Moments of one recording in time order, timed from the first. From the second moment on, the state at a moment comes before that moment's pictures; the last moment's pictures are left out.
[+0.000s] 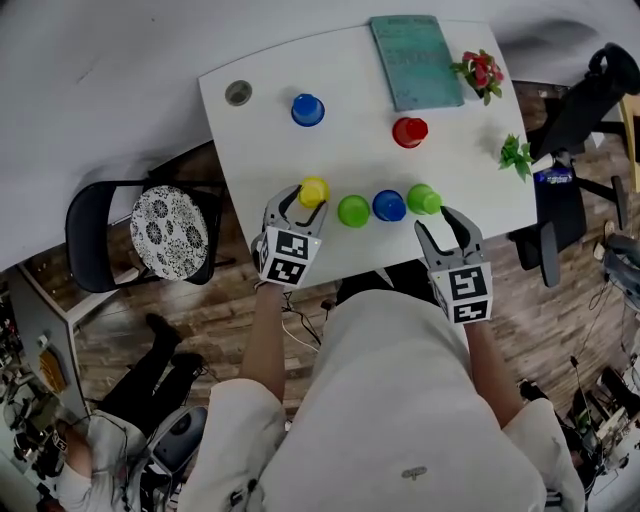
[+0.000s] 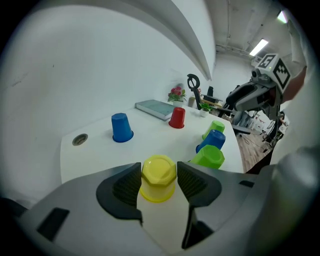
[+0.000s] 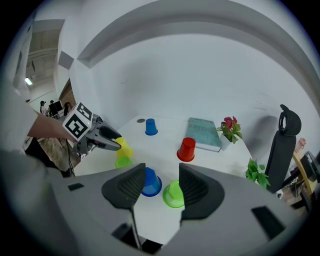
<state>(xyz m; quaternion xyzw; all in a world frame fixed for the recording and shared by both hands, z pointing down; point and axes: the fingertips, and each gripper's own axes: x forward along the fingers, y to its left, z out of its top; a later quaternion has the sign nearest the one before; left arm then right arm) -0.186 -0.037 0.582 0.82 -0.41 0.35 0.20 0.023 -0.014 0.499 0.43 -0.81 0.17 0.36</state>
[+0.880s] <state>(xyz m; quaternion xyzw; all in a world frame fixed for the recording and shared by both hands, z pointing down) -0.171 -0.025 0.514 0.79 -0.48 0.34 0.19 0.036 -0.051 0.481 0.38 -0.86 0.17 0.29</state>
